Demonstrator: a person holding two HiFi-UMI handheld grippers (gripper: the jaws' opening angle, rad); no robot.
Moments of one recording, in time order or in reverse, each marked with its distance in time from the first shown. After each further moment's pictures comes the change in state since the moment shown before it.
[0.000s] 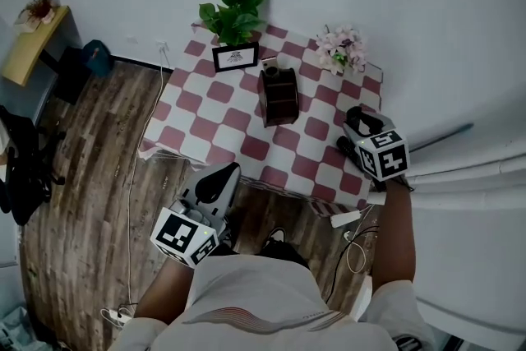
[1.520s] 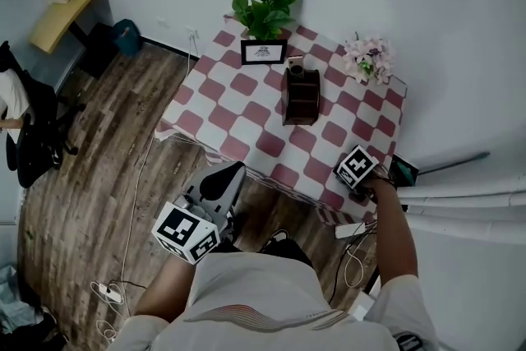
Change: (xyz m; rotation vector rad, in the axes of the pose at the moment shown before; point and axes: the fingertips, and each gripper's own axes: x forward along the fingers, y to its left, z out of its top) left arm -0.018 -0.002 -0.013 -0.057 0.002 0.107; right arm 0.100 0.069 -0.195 -0.225 0.671 0.369
